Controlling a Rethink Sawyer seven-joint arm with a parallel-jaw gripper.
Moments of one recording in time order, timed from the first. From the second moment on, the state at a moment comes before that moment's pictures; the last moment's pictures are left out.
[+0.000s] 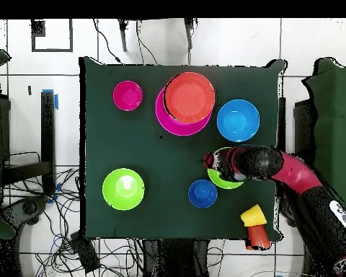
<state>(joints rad) -1.04 -0.42 0.65 1.68 -0.42 0.81 1.57</state>
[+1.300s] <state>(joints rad) -0.78 -0.54 0.60 1.63 -0.57 0.77 1.57</state>
